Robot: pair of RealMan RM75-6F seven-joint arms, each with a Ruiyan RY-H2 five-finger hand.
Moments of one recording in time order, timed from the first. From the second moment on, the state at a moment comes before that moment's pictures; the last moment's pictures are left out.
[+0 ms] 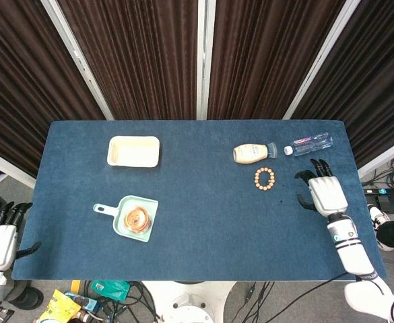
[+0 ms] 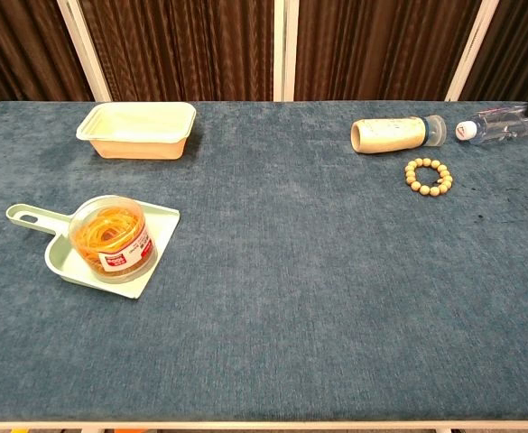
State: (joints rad) left arm -0.04 -1.28 -0.04 -1.46 1.46 1.51 0.07; right arm 0.45 -1.35 0.19 -1.34 -1.32 1.05 -0.14
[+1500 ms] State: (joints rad) left arm -0.04 -1.30 -0.04 -1.39 1.45 1.49 -0.03; right arm 0.66 -1.97 0.04 -0.33 -1.51 0.97 0.17
